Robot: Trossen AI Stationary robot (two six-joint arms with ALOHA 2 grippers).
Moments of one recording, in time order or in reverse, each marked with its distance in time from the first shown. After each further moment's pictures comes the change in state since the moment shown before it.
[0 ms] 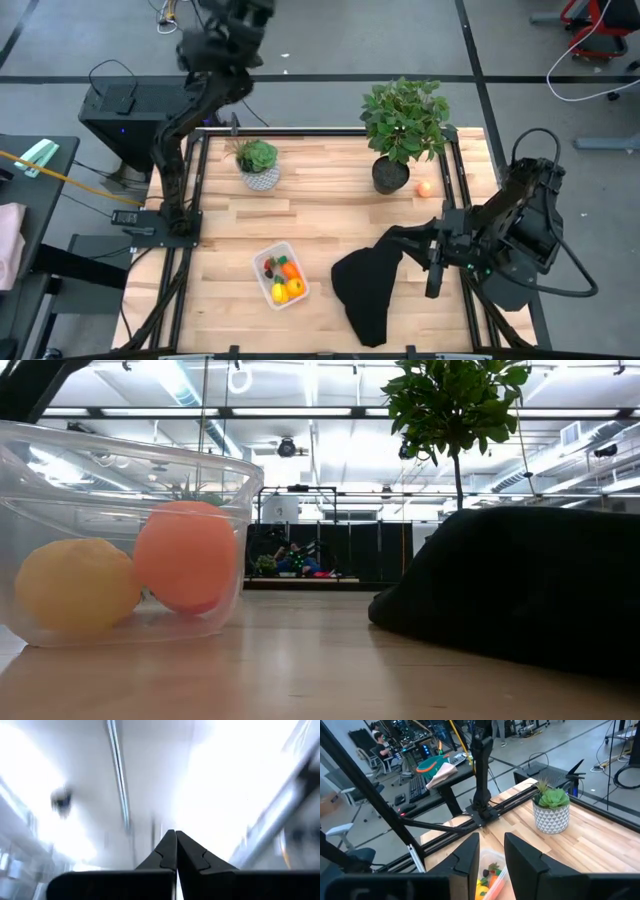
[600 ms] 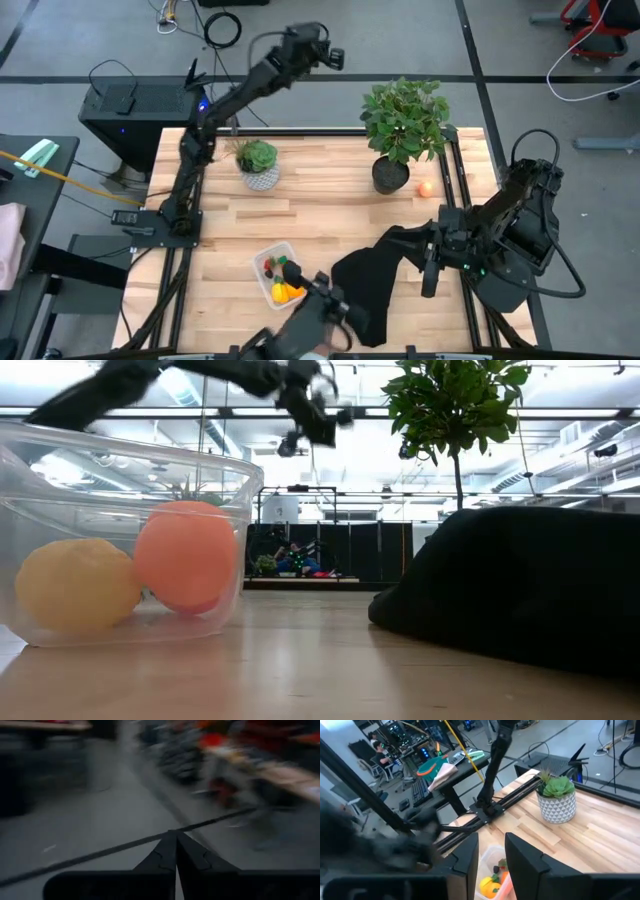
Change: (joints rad) left arm 0.114 0.299 0.062 -1.163 -0.420 0.360; right arm -0.008 0.012 0.000 0.000 -0.020 0.120
